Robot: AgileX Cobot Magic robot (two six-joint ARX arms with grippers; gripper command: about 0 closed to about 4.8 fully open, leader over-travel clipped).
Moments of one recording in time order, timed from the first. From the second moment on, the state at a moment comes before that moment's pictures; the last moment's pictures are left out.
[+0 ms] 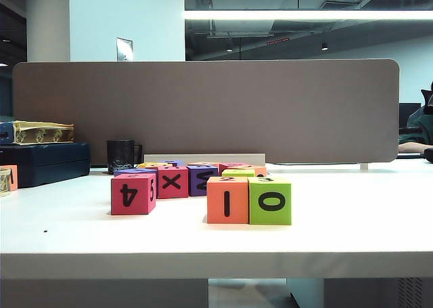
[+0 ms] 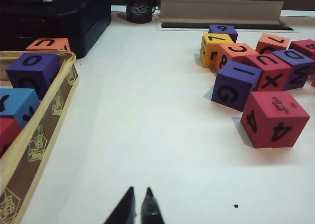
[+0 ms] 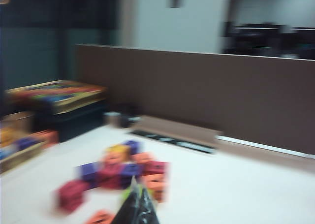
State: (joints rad) left arm -0.16 0.00 0.01 -0.18 -0.09 -0.02; right arm -0.02 0.02 0.70 -0.51 -0.44 0.05
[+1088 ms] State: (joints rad) left arm -0.16 0.00 0.01 -0.18 -0.09 -0.02; right arm -0.02 0.01 0.02 -0.03 -0.17 0.11
